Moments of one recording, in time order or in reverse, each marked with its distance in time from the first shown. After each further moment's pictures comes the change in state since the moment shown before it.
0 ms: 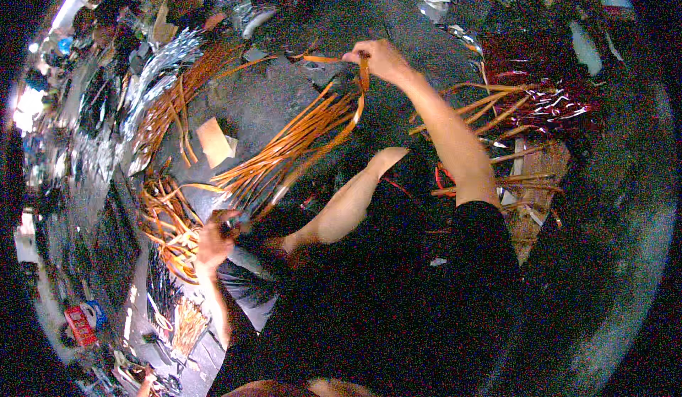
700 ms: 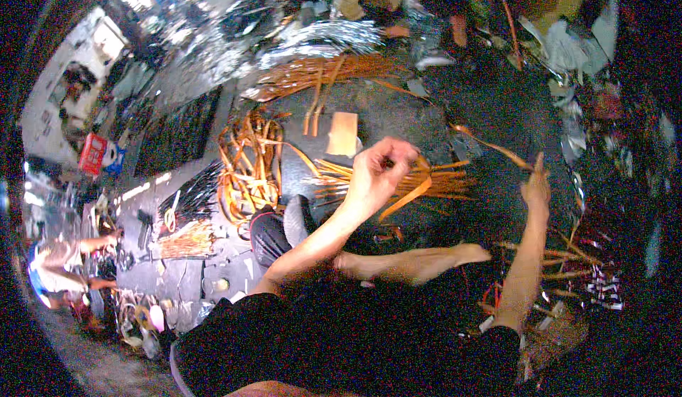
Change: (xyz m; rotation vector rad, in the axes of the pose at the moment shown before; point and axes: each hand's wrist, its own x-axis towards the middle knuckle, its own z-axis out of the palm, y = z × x) left_hand 0.114 0.134 0.013 -0.670 0.603 0.158; right_hand -0.023 0.063 -0.021 -0.652 -0.044 0.389
